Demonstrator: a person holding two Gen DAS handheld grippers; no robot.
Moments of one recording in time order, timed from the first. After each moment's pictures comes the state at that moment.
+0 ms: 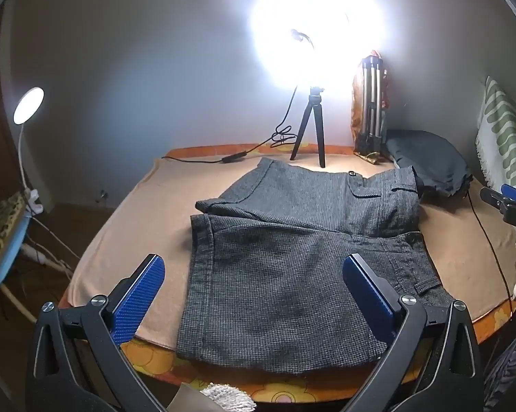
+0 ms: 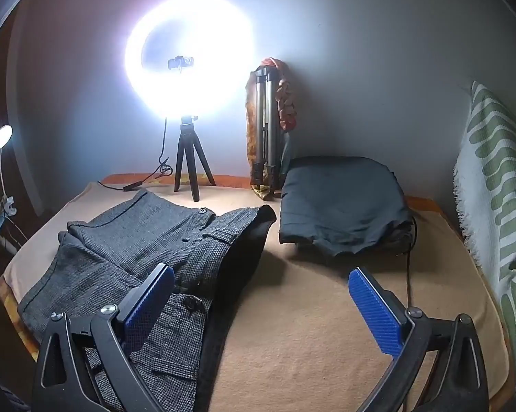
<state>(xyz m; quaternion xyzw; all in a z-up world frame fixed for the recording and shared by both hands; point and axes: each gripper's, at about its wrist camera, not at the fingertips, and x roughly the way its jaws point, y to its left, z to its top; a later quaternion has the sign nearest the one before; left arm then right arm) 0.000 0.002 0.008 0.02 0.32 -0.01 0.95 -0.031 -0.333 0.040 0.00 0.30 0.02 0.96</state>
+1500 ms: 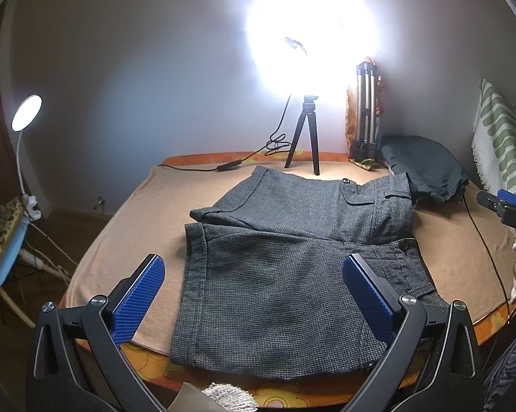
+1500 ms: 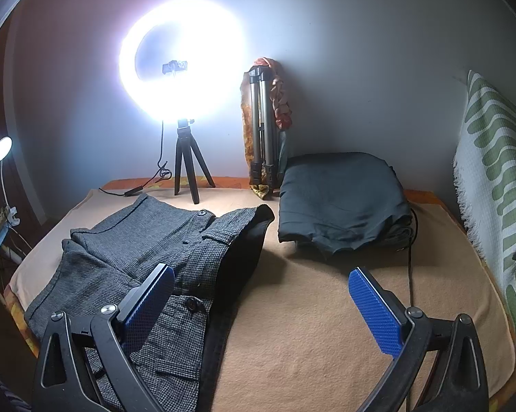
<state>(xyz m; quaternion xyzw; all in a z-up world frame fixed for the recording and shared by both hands) -0.001 -0.010 0.012 0.02 0.30 -0.01 0.95 -0.033 -0.340 0.042 0.02 0.30 0.02 0.95</state>
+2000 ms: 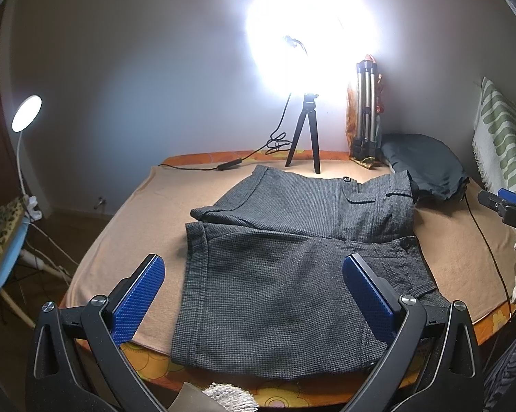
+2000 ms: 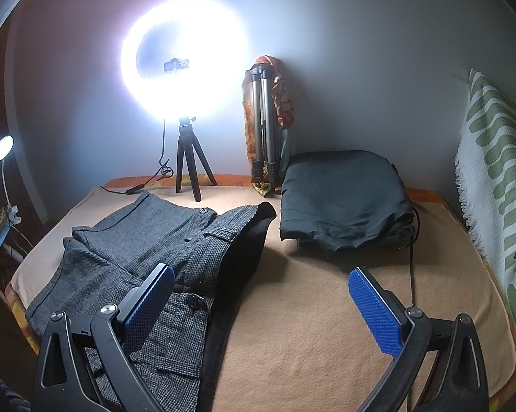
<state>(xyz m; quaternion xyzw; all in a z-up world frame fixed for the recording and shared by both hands) -0.002 -0.010 0.010 0.03 0.30 -0.01 0.95 -0.034 -0.340 0.040 0.02 0.30 0.03 0.95</state>
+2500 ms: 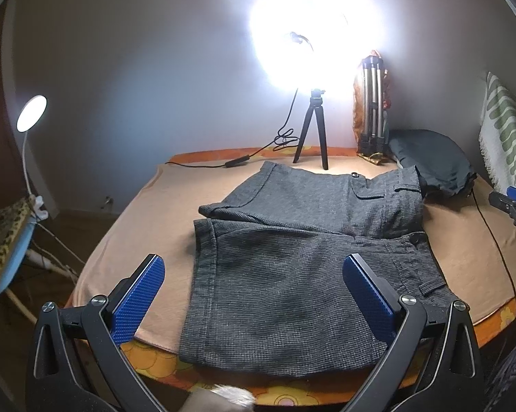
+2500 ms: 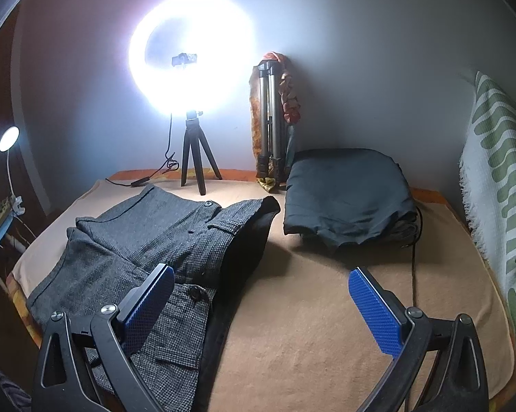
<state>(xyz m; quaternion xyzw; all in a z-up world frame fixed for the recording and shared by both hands) -0.001 -0.008 0.005 0.04 0.31 0.01 0.95 -0.039 -0.341 0.036 0.01 0.31 0.04 0.95</state>
